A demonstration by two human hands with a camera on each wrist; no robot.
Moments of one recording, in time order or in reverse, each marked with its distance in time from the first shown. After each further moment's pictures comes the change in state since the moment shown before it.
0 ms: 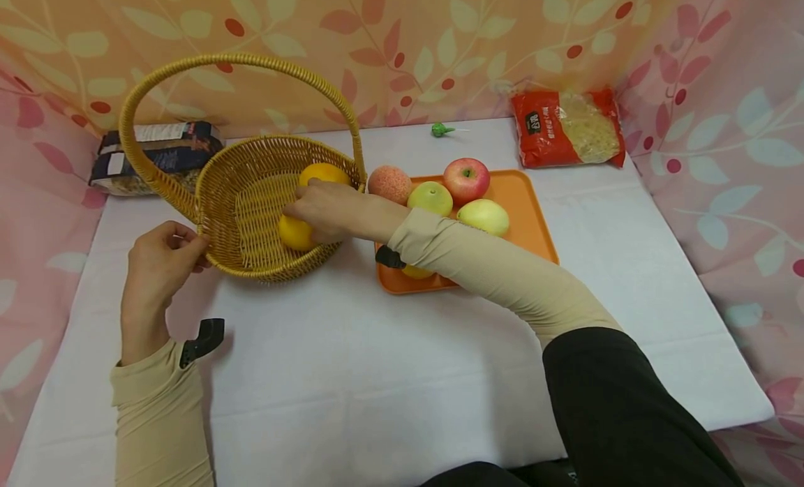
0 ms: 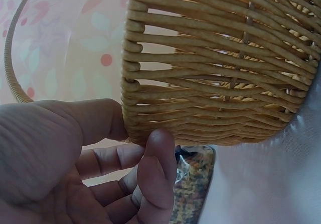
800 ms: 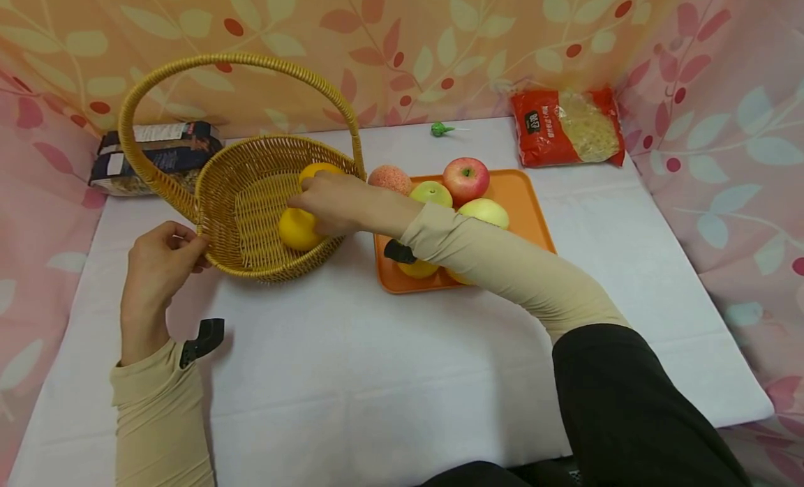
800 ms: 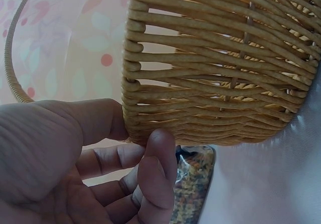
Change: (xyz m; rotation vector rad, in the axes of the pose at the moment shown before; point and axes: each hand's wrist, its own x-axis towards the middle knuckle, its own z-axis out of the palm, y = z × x) left_hand 0.000 0.002 0.000 -0.003 0.001 -0.014; right_hand -0.017 0.010 -0.011 0.050 0.016 0.014
